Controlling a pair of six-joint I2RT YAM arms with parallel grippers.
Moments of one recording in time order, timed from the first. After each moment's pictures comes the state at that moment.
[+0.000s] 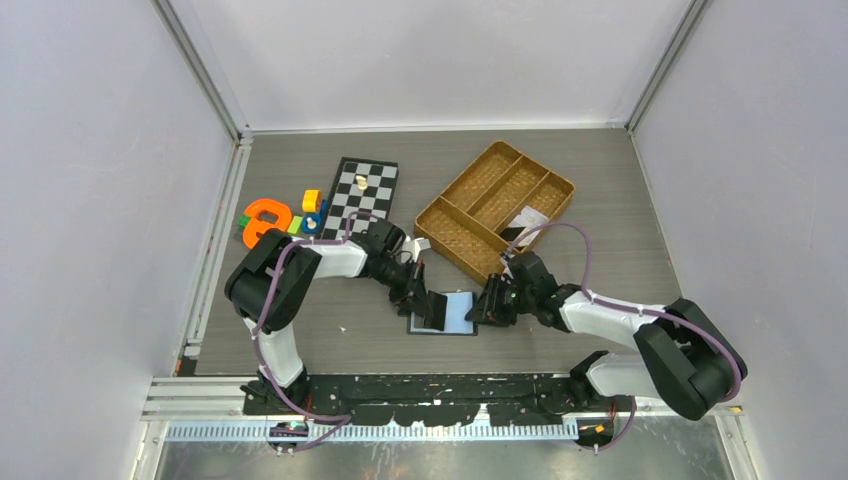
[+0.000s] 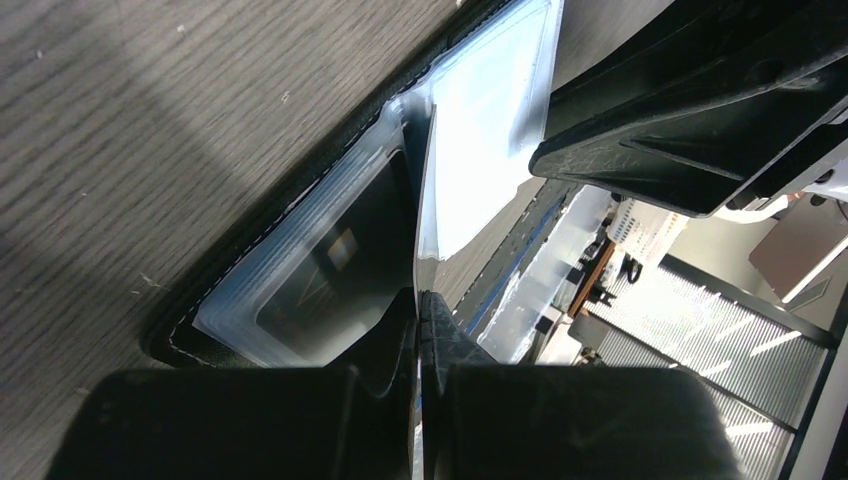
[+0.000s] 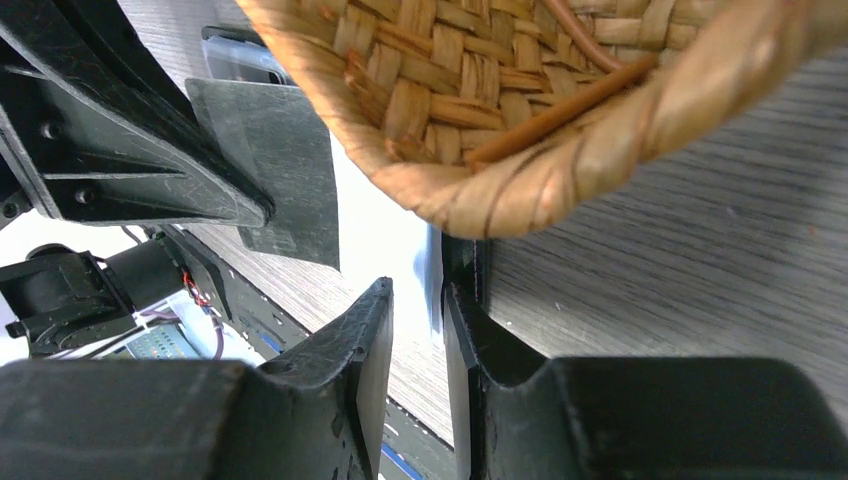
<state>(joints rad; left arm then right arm) -0.58 1.82 0.88 -0.21 0.86 -0.51 0.59 1.26 0.37 0.02 -0.39 0.89</state>
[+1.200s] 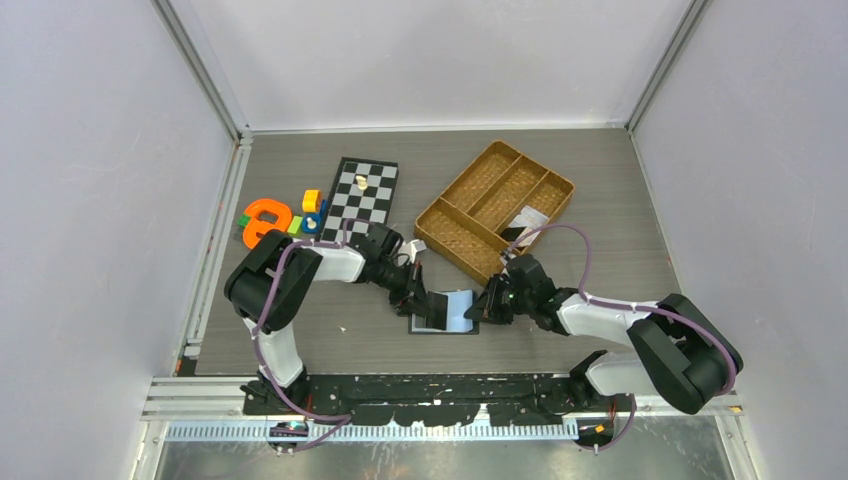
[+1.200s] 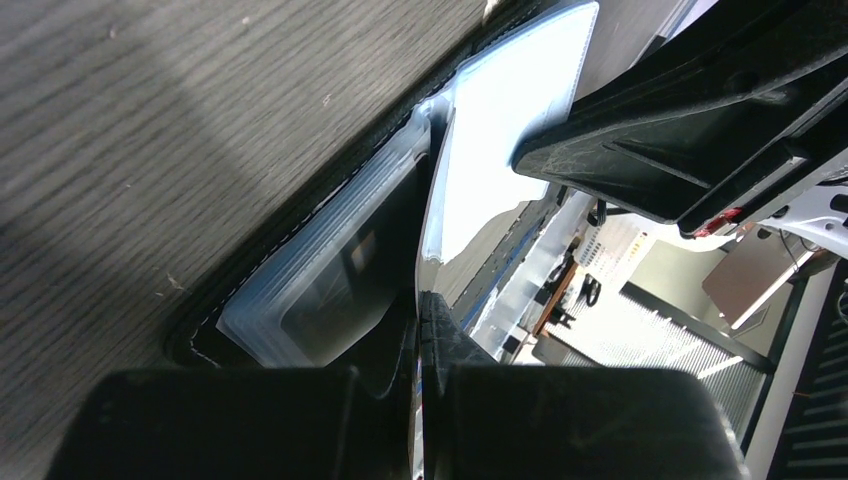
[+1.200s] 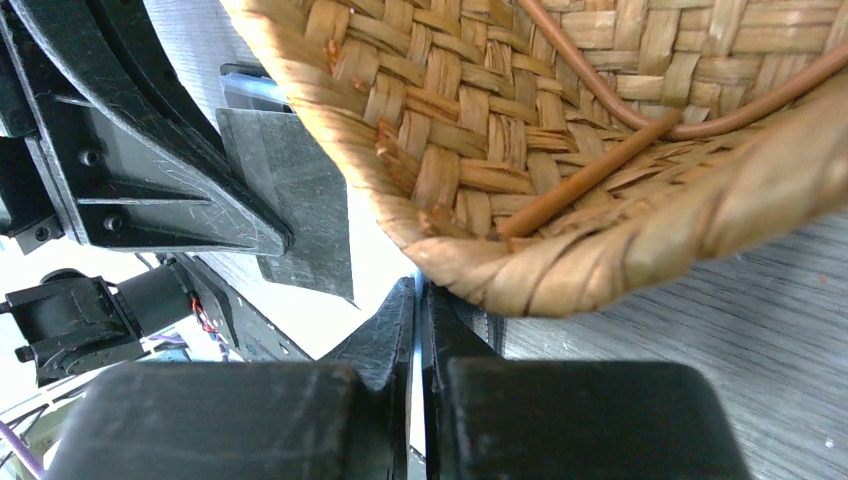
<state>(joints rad) -0.58 1.82 0.82 -0.09 0.85 -0.64 0.60 1.30 0.34 0.16 -0.34 0.94</state>
